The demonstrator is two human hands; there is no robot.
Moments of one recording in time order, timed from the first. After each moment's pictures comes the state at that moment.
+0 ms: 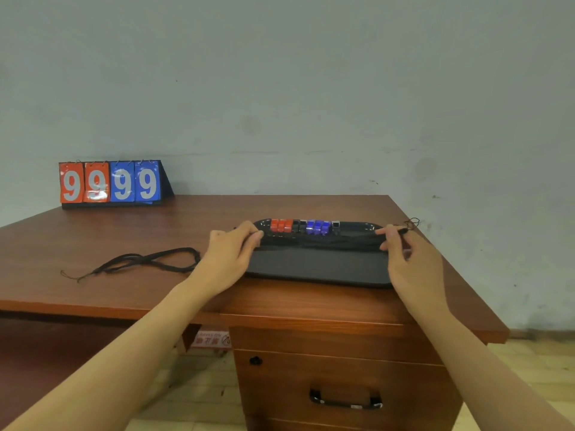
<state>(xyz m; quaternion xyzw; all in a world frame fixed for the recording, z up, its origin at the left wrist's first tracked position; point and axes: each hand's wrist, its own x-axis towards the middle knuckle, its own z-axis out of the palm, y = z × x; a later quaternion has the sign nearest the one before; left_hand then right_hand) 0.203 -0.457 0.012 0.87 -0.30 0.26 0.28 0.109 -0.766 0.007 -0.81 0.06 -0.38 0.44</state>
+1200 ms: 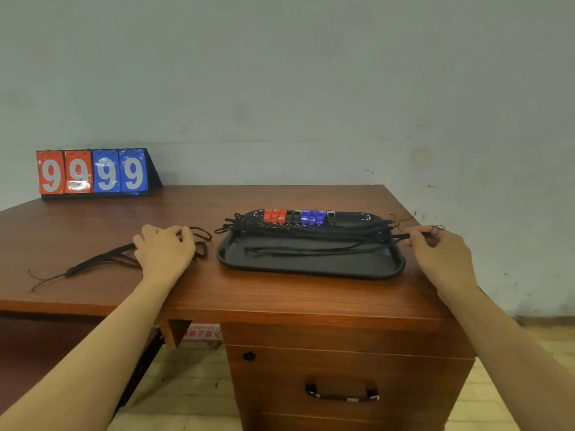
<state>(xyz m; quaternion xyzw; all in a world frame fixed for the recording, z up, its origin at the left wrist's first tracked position) 0.251 -0.392 -0.013 0.93 0.11 0.26 0.25 0.130 -0.825 -0.006 -0.80 0.19 -0.33 0.46</state>
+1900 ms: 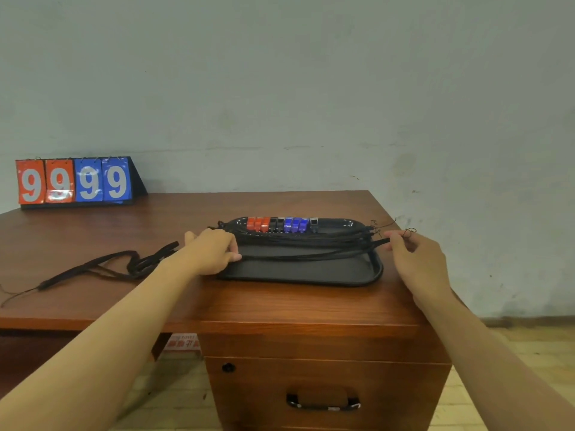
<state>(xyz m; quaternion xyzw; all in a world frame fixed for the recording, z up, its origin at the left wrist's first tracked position) 0.245 -0.487 0.028 0.99 -0.13 0.05 0.03 0.134 -0.830 -0.009 -0.78 0.18 -0.35 0.48</state>
